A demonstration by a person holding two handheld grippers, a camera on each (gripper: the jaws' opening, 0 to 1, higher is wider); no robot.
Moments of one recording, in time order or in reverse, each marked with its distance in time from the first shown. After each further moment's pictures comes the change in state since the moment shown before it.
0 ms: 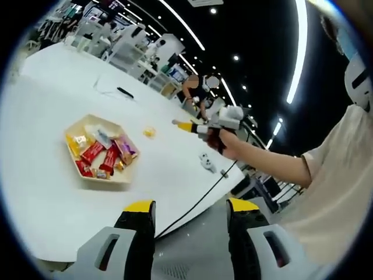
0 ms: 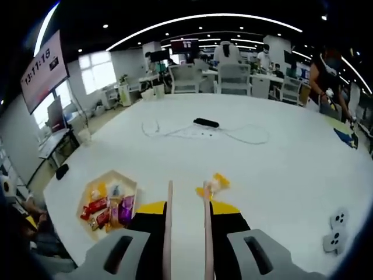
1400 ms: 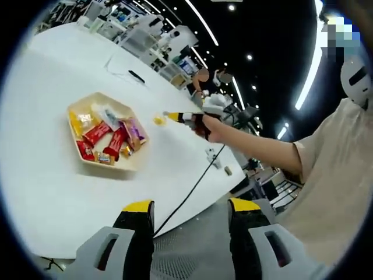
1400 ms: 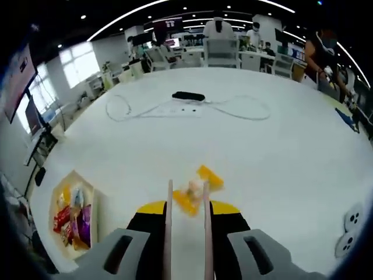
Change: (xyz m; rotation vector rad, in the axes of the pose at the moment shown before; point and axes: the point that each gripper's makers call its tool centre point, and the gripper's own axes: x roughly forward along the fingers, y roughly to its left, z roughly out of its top) left arm 0.020 0.025 -0.017 -0.112 0.049 0.022; right arm 0.101 -0.045 -0.021 0.032 0.161 -0.087
